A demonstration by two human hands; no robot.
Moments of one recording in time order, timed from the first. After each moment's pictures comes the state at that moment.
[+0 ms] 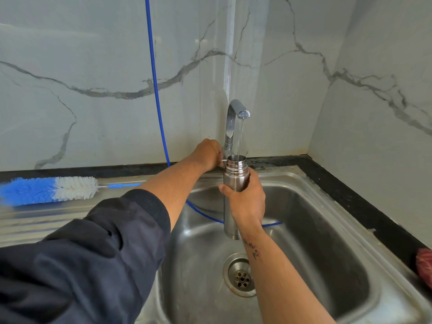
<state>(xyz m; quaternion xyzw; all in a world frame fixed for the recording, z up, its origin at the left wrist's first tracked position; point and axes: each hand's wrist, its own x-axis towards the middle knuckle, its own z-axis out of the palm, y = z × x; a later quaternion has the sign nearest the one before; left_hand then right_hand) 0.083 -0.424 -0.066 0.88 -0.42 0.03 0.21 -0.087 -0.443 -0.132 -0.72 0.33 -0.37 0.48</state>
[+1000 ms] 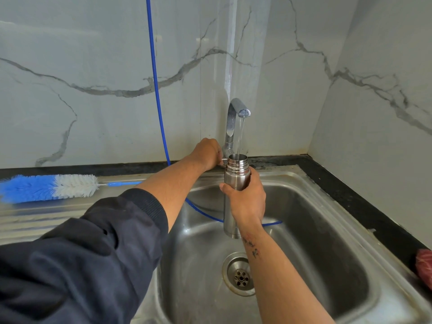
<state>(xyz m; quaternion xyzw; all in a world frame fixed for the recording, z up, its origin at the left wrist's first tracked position) 0.083 -0.427 -0.065 0.90 -0.38 0.00 0.23 -0.088 -0.443 -0.131 -0.71 0.33 -0.37 0.49</state>
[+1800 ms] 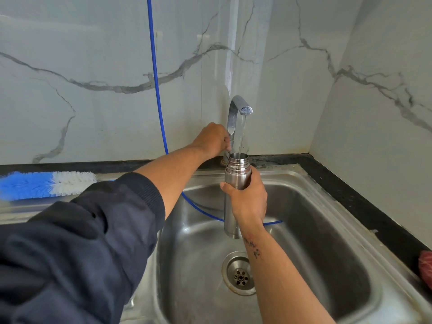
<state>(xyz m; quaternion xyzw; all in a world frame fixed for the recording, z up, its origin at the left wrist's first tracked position) 0.088 -0.431 -0.047 0.84 -0.45 0.05 0.31 -0.088 -0.443 -0.129 -0.71 0.34 -0.36 0.49</state>
